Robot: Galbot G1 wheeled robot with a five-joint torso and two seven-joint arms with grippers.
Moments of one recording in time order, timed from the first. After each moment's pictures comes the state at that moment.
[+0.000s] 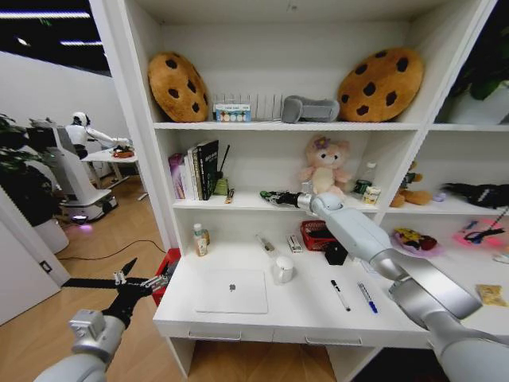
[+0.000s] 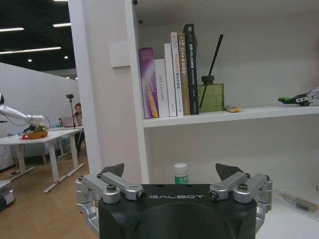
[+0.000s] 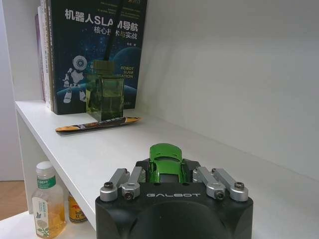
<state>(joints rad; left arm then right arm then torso) 1.77 -1.05 -0.82 -2.39 -0.52 0.23 -0.12 0.02 1.06 -0.35 0.86 0.78 -0.22 -0.62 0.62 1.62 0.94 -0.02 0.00</state>
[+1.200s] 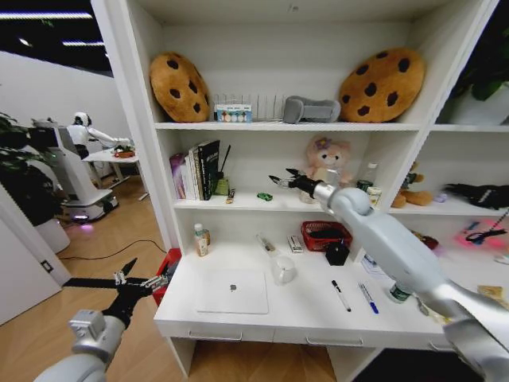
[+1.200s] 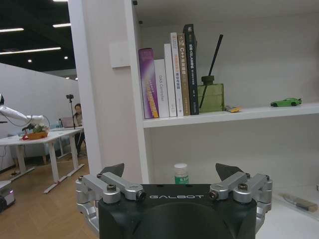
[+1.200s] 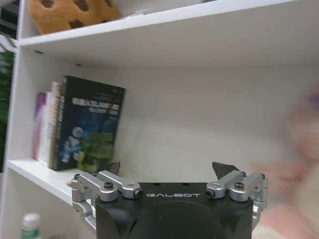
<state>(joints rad) 1.77 -1.05 -0.82 -2.39 -0.52 0.23 -0.12 -0.54 0.64 0.12 1.79 0.94 -0.29 -0.09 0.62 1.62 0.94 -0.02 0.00</state>
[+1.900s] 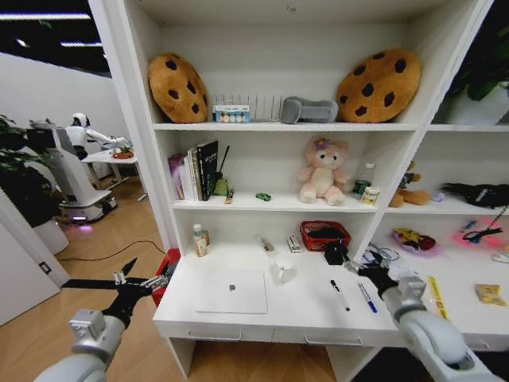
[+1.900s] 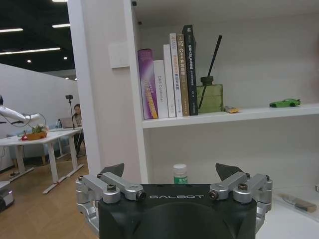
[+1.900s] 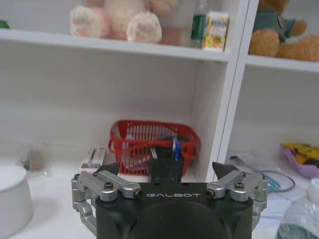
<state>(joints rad) 1.77 -1.05 -0.82 -2.39 -0.52 0.23 -0.12 -1.61 0.95 0.85 1.94 0.60 -0.22 0.07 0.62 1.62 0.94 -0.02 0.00</state>
